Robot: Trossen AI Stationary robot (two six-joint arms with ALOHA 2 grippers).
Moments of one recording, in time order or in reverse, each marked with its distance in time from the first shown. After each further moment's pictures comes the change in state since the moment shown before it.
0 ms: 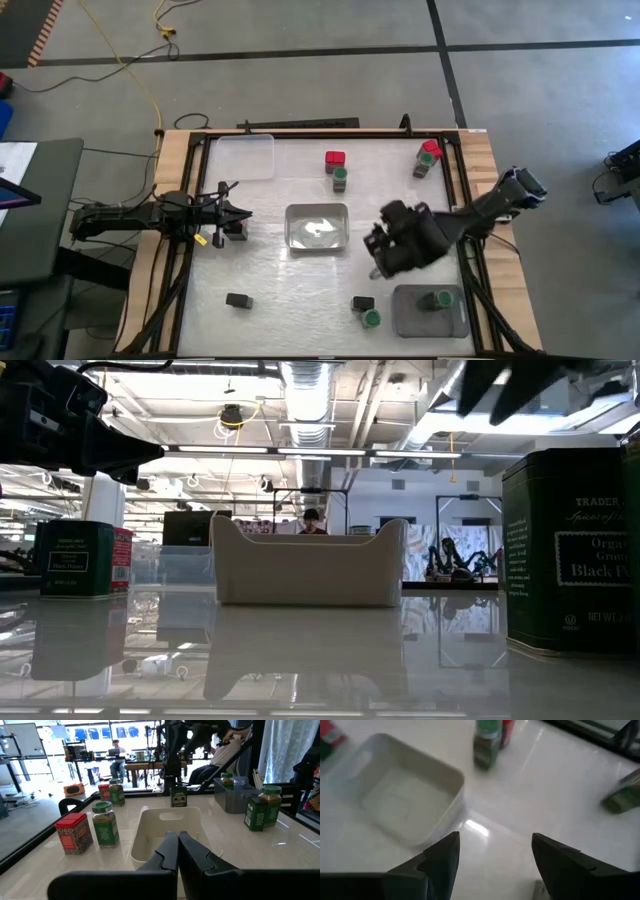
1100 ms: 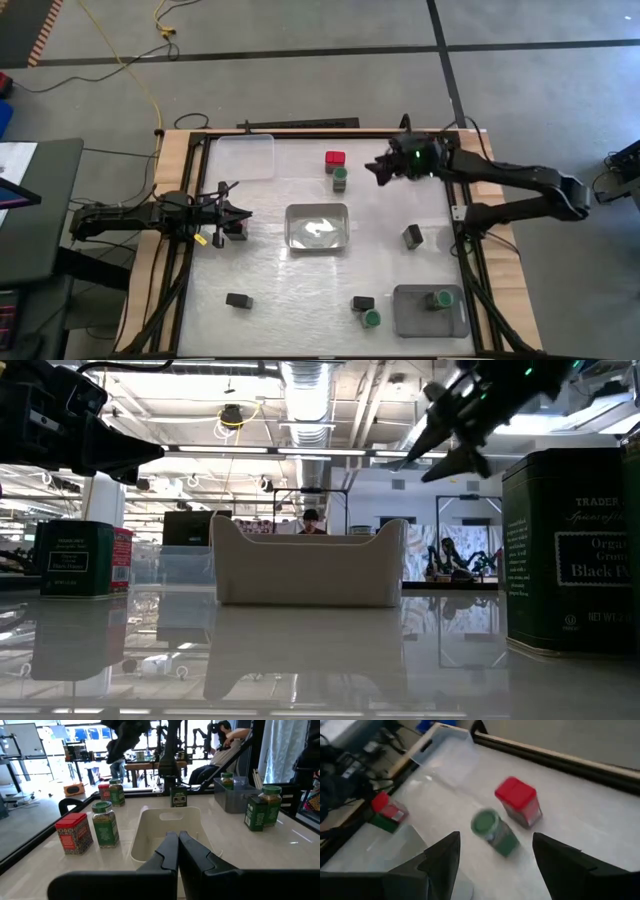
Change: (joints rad) left arm 0.000 0.000 0.000 0.000 0.000 0.000; right arm -0.872 -0.487 -0.655 1.171 -0.705 -0.928
